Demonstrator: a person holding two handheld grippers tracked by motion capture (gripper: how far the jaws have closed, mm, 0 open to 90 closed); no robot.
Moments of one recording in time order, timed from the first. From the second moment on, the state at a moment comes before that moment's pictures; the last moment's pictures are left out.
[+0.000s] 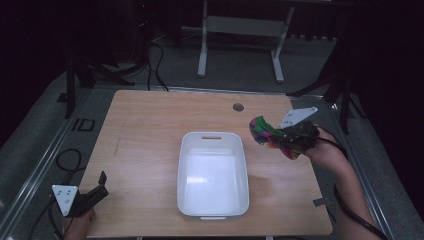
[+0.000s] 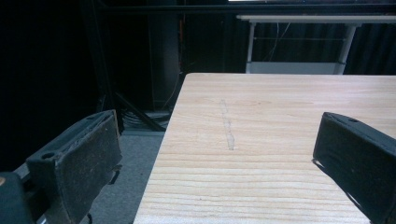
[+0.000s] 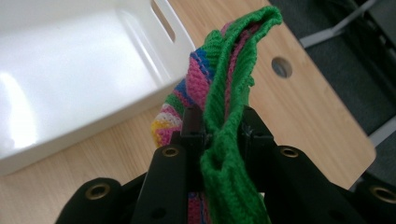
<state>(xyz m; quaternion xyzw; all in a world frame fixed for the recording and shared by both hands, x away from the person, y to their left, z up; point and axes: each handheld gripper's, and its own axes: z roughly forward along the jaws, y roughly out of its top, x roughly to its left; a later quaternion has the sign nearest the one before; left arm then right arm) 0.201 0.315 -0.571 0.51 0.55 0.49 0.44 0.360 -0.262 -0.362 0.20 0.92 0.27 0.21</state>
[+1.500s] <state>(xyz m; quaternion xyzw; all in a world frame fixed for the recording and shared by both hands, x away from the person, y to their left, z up) 0.201 0.315 -0.571 0.51 0.55 0.49 0.45 0.388 -0.271 -0.494 0.30 0.90 0.26 0.18</state>
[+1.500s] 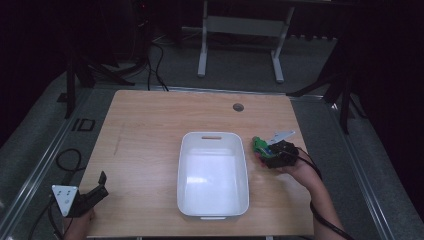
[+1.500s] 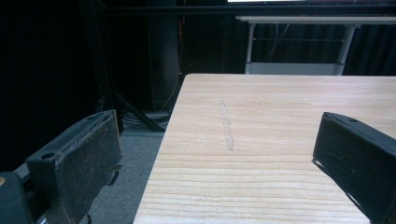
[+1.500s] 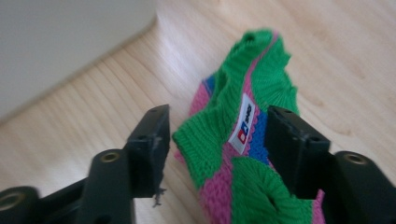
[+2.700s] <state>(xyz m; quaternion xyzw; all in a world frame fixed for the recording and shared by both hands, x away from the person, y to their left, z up) 0.201 0.316 -0.571 0.51 0.56 0.48 0.45 0.301 -0.381 -0.539 0.45 0.74 0.42 0.26</state>
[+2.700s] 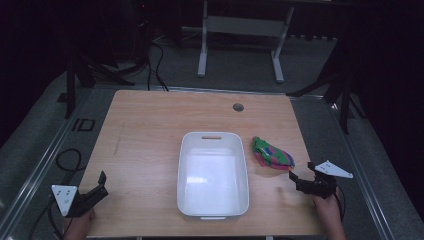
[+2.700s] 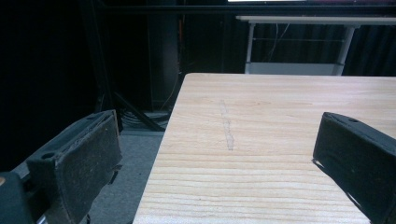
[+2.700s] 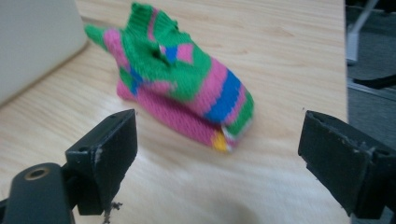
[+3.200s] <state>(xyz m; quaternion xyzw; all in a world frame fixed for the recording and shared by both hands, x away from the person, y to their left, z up) 0.201 0.316 -0.571 0.51 0.56 0.48 0.45 0.264 -0.387 -0.557 0.50 0.69 0.40 0.33</state>
